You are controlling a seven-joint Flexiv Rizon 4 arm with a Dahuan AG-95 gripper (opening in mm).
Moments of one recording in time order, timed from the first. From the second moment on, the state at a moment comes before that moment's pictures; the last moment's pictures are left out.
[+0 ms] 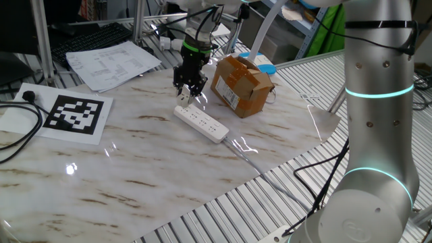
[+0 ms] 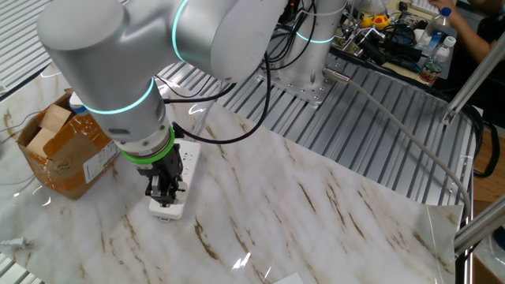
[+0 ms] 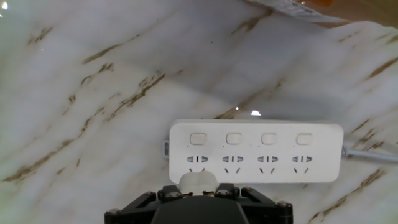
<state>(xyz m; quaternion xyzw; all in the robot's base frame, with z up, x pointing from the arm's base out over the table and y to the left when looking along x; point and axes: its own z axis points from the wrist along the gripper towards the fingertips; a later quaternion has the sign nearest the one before) 0.624 -0.039 0.080 -0.54 -0.84 -0.03 0.09</state>
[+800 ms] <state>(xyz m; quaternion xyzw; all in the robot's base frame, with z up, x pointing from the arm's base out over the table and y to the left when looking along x) 0.621 -0.042 0.074 -0.53 -0.85 -0.03 0.08</state>
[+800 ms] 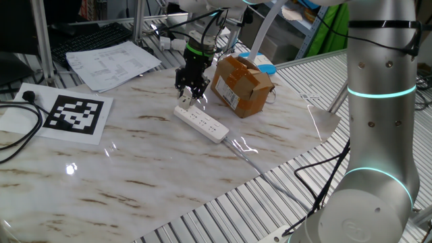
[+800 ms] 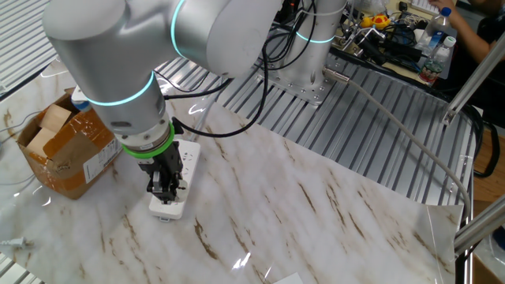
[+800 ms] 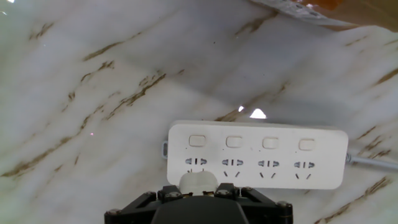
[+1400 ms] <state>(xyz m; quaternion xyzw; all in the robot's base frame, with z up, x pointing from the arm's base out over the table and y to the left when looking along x) 0.620 -0.046 0.069 -0.52 -0.85 -0.05 0.08</state>
